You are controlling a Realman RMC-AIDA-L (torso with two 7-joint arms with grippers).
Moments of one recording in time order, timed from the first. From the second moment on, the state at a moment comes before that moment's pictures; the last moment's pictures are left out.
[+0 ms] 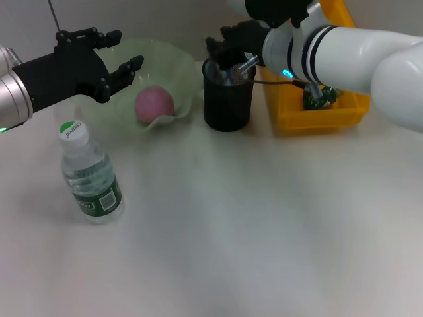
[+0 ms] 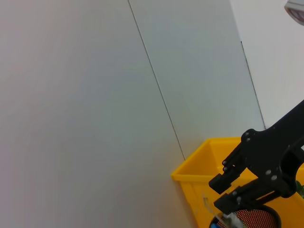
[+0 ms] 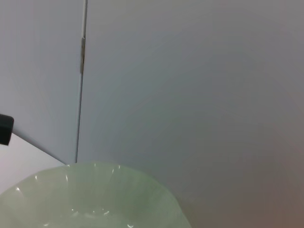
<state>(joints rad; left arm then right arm) -0.41 -2.07 1.26 1.03 1.53 0.95 -1.18 0.65 2.09 -1.74 -1.09 -2.66 -0.40 2.85</state>
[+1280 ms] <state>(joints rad) -0.41 -2.07 1.25 1.03 1.51 0.95 -1.17 0.29 2.08 -1.40 -1.64 -1.68 -0.95 2.24</state>
